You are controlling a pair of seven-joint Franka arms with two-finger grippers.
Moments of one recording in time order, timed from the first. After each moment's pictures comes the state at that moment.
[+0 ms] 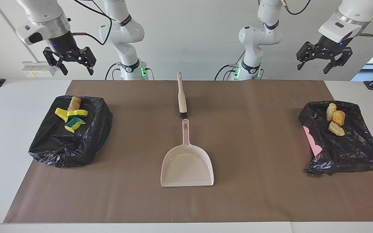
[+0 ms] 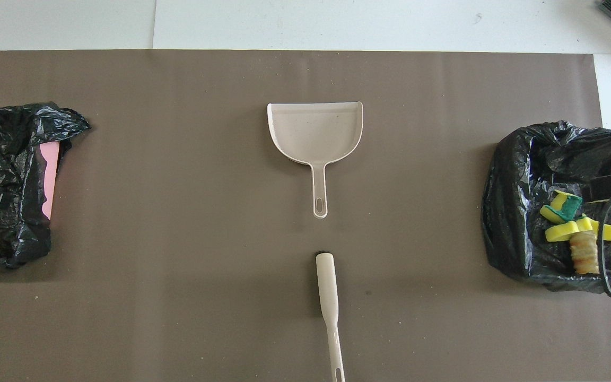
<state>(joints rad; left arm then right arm) -0.05 -0.03 0.00 -1.41 -0.02 1.35 0.19 0.07 -0.09 -0.12 -1.57 -0.01 1.49 -0.03</state>
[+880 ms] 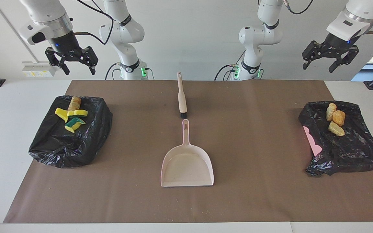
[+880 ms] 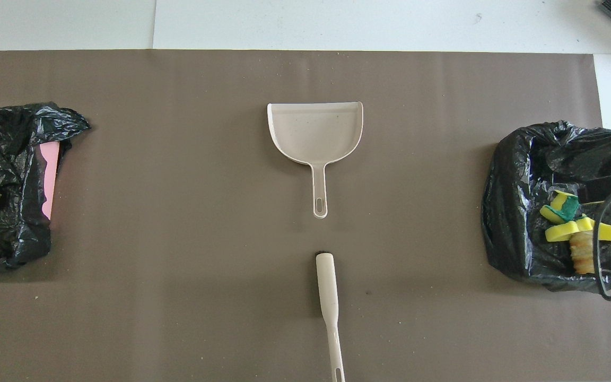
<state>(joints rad) -0.02 -0.03 0.01 -1.41 -0.02 1.35 0.19 0.07 -0.09 -0.10 -1.57 -0.01 1.49 -0.03</state>
